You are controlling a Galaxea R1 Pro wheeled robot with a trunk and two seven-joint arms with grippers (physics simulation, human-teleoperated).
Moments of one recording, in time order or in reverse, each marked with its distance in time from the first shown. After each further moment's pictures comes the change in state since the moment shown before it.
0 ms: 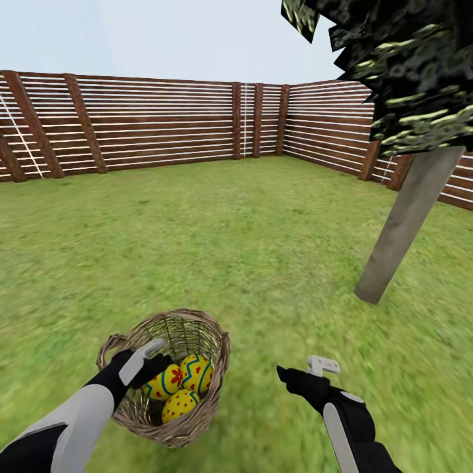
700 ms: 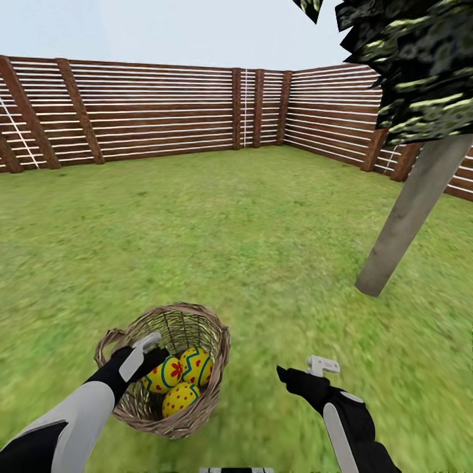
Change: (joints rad) left arm -0.009 -0.002 0.006 -0.016 0.006 -0.069 0.031; right arm 0.000 0.000 0.000 0.002 0.000 -0.001 0.000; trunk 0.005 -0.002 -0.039
